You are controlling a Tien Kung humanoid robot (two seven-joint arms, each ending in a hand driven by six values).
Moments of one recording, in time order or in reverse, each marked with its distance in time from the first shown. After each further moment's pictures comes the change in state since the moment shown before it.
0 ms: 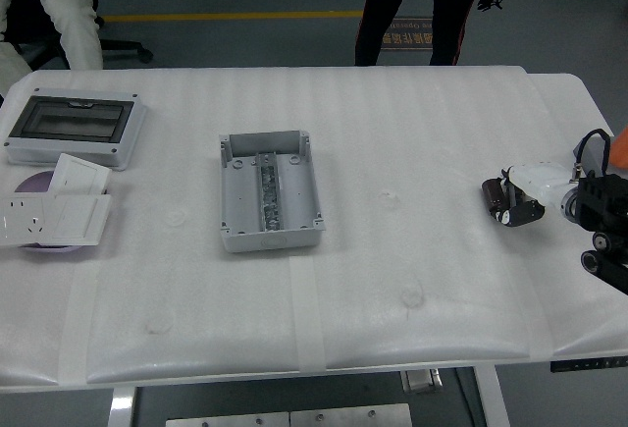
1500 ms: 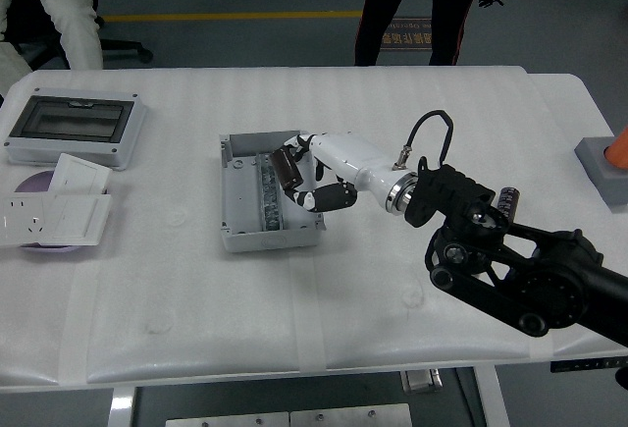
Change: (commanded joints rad) left arm 0.017 -0.006 -0.023 -0.001 0.026 -0.029 0.021; right arm -0.024 0.399 0.174 0.362 -0.097 -0.092 -0.037
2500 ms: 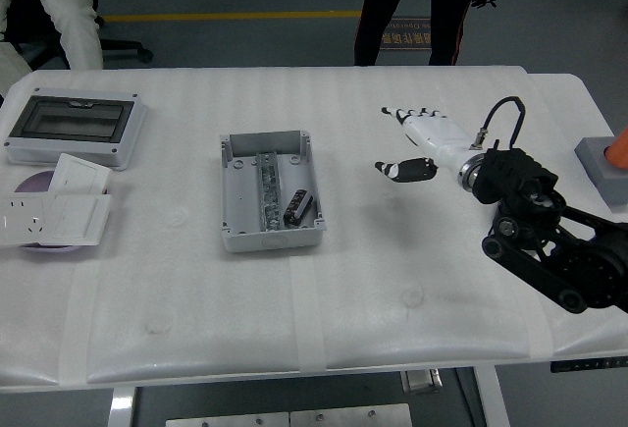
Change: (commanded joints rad) left arm -0.001 0.002 0.014 0.002 -0.016 -0.011 0.000; right arm -0.061 -0.198 0.194 -0.146 -0.053 0.123 -0.162
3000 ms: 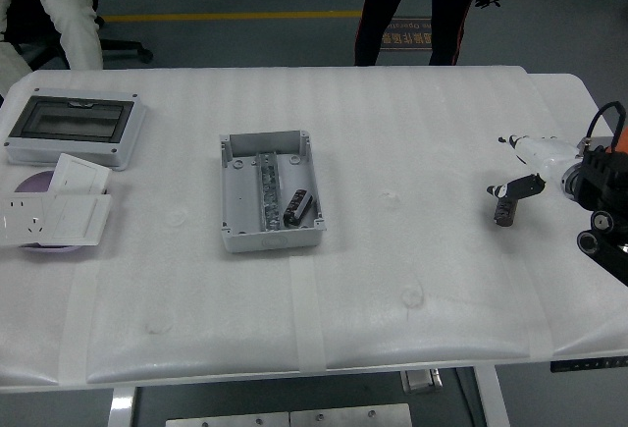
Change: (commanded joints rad) left arm -0.008 0.007 0.005 0.003 -0.006 -0.001 -0.003; right arm -0.055 -0.198 0.002 -0.004 0.050 0.150 -0.021
